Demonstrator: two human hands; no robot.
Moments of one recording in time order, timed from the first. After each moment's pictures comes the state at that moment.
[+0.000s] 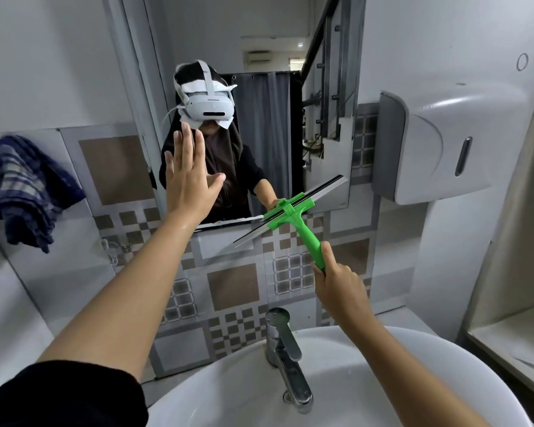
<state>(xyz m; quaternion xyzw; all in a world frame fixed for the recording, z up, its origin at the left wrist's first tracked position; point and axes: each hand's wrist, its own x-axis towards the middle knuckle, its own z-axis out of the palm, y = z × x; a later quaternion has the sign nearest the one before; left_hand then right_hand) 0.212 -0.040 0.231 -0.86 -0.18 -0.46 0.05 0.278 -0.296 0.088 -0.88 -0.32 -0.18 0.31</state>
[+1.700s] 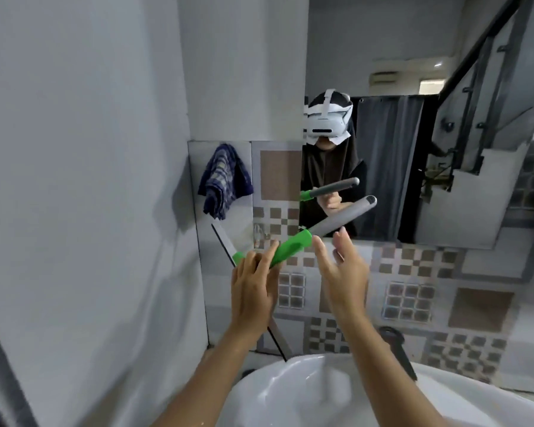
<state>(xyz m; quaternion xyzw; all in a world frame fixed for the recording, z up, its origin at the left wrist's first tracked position) 0.017 -0.081 0.107 -0.80 -0.24 -0.55 -0.05 0.120 -0.179 0.161 -0.61 -0.40 -0.05 0.68</state>
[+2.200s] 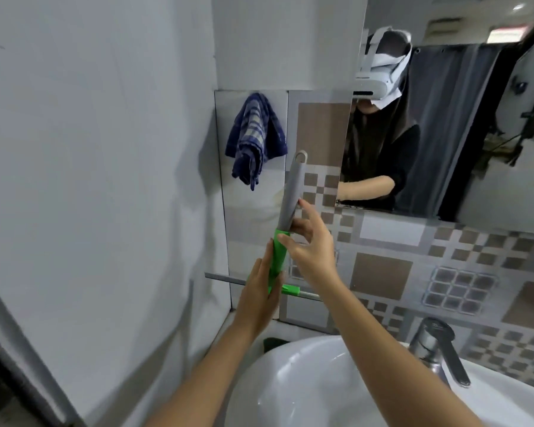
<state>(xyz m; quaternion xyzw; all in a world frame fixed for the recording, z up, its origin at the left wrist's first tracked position) -0.007 -0.046 0.035 -0.81 -0.29 -0.44 -0.27 0.091 -0.092 0.129 -0.58 -0.51 0.13 0.62</state>
